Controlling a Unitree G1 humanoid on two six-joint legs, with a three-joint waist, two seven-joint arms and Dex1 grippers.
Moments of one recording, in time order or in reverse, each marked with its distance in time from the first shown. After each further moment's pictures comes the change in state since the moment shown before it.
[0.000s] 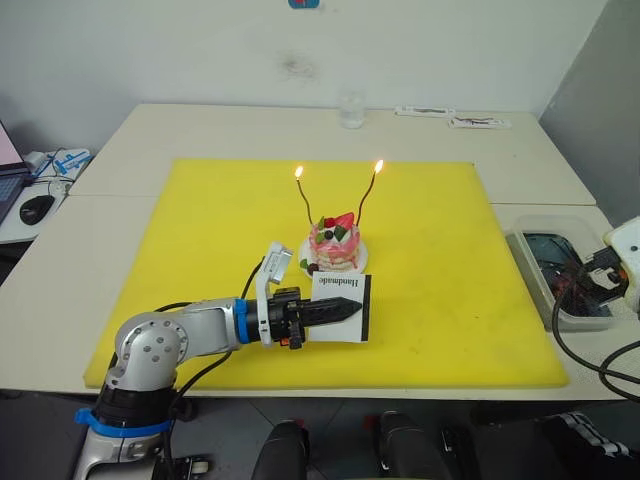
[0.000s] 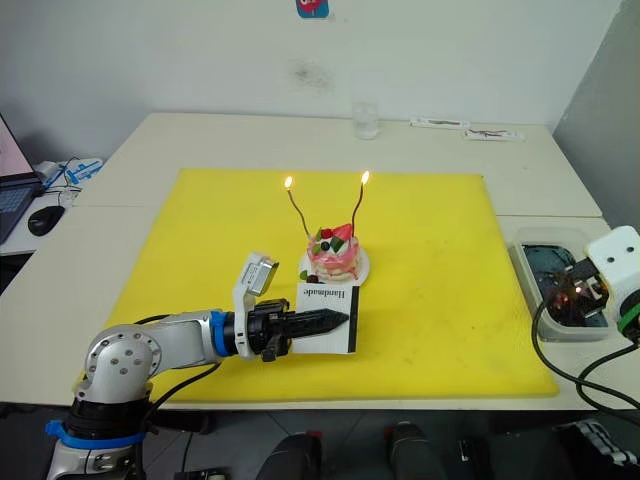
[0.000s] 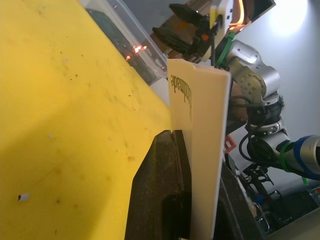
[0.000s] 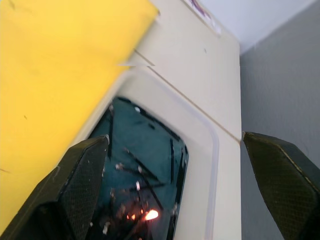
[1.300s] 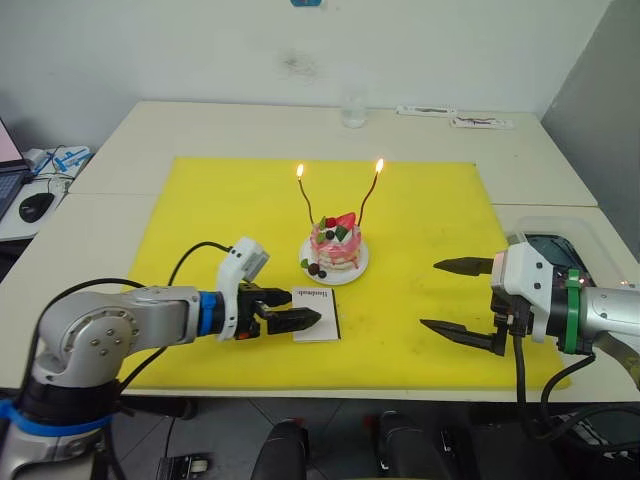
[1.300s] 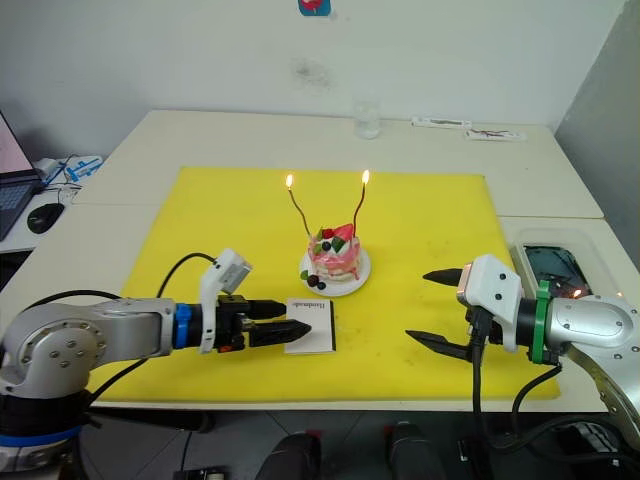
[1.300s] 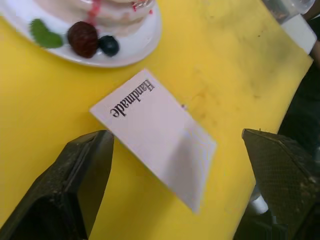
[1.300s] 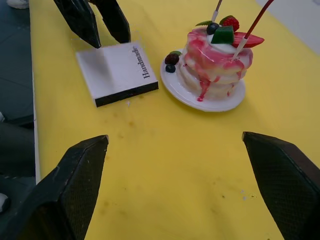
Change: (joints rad) left arm -0.012 0.319 0.036 -0.116 0.145 0.070 0.130; right arm -0.124 -0.043 0.310 -0.304 0.440 0.063 0.296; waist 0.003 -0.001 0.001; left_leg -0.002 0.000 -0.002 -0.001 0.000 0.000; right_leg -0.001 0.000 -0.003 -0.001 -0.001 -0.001
